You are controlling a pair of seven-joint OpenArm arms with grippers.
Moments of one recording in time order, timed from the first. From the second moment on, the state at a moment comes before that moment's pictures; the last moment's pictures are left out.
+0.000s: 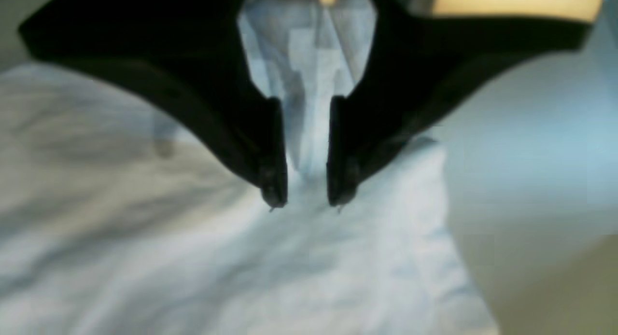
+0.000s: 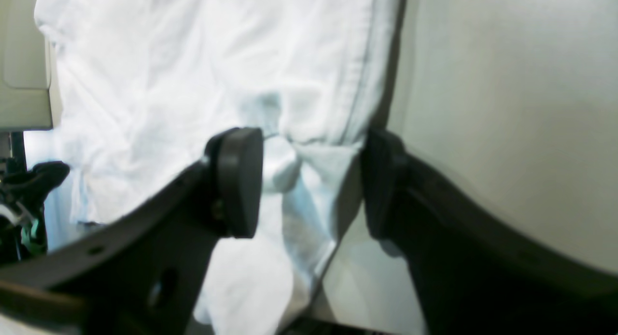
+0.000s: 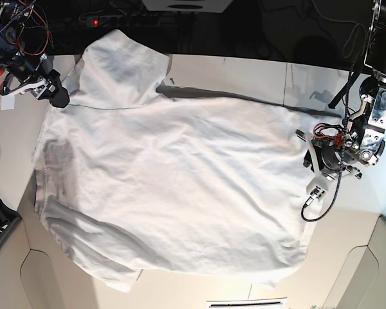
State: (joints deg) left arm -6.3 -31.8 13.7 75.0 -14.1 -15.4 37.0; right arm -15.9 9.1 36.8 76.5 50.5 29.6 -56.2
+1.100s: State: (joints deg) left arm 9.8 -27.8 -37.0 74.9 -41.3 -24.2 42.7; right arm -15.9 8.9 30.1 76.5 48.9 29.6 -57.7
